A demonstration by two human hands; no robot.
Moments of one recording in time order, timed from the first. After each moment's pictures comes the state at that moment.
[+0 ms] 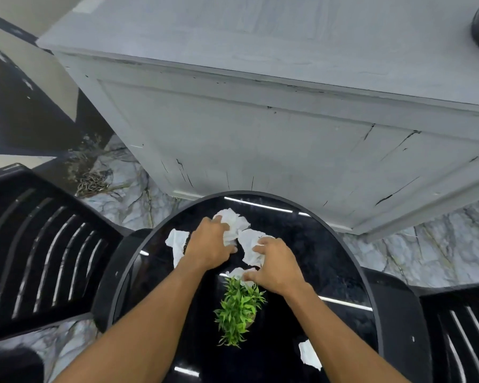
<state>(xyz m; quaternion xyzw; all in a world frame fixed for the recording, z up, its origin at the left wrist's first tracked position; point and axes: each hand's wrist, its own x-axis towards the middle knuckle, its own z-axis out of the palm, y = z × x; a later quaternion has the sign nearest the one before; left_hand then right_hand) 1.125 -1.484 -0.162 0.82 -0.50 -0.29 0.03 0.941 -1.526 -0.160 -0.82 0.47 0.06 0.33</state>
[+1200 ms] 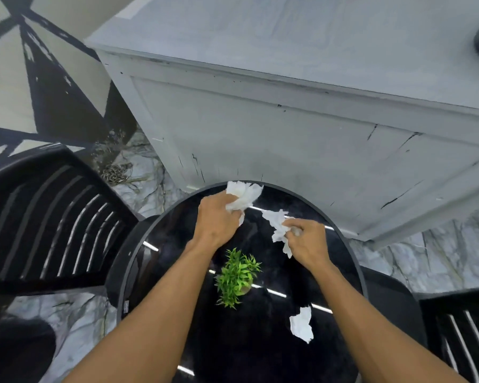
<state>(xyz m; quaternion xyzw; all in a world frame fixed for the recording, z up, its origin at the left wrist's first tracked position) 1.090 -1.463 -0.098 0.82 -0.41 -0.23 0.33 0.888 -1.545 -0.145 -0.68 0.55 -0.19 0.45</state>
